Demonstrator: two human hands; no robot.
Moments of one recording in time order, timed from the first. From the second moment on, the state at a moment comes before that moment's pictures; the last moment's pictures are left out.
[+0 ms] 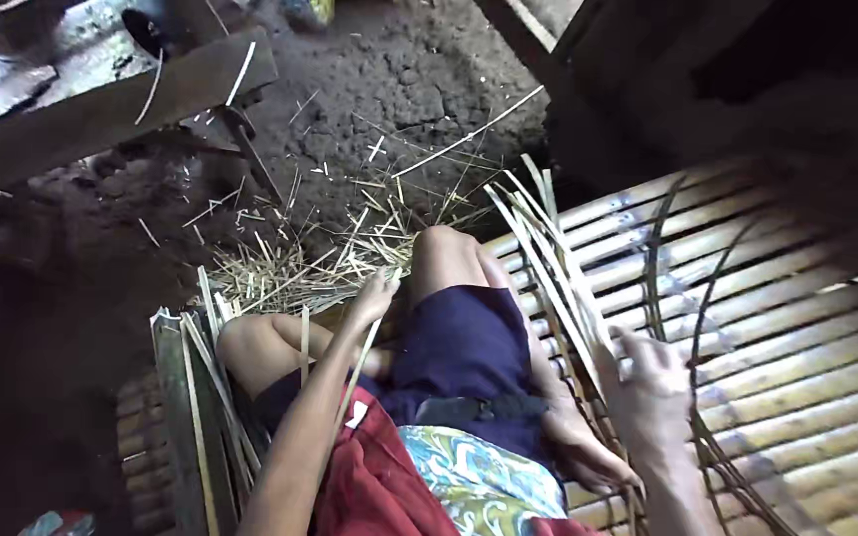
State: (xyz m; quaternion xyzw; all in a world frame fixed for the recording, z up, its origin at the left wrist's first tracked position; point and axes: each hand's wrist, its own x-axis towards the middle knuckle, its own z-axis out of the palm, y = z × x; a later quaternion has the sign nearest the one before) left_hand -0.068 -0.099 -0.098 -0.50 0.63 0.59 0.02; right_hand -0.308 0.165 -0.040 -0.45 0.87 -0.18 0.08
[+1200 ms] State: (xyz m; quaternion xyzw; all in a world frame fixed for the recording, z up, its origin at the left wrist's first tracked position) left_hand -0.020 0.032 0.021 -0.40 0.42 0.68 -0.45; right_hand -0.198 0.063 0.027 -0.52 0.40 -0.46 0.60
